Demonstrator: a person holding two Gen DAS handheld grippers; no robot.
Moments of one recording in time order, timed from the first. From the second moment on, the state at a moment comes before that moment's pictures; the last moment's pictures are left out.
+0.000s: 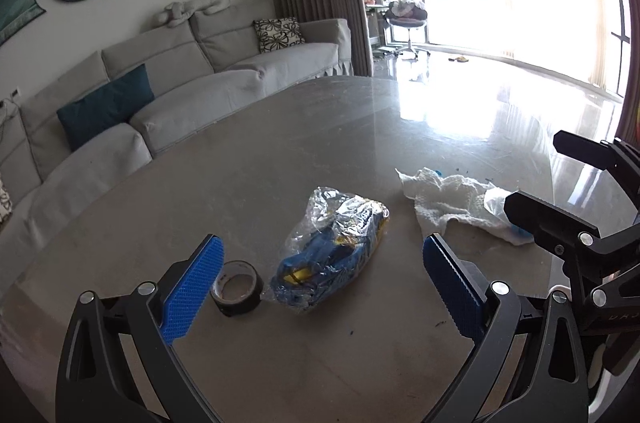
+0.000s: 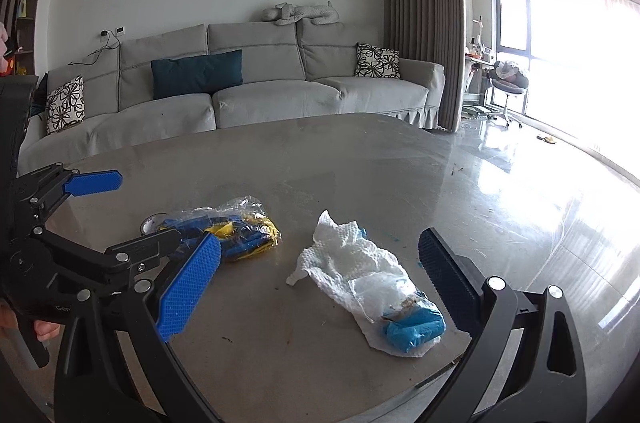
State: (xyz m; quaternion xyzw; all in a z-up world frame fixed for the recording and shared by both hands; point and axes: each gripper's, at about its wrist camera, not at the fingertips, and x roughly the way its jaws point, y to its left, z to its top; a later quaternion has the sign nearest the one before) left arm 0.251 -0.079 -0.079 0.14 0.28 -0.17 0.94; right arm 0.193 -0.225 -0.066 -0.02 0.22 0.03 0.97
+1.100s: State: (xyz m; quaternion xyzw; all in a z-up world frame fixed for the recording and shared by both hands) left arm 0.301 -0.103 -0.131 0.18 0.35 -0.20 0.90; right arm 0.219 -0.226 -0.086 -0.04 0.24 0.02 0.97
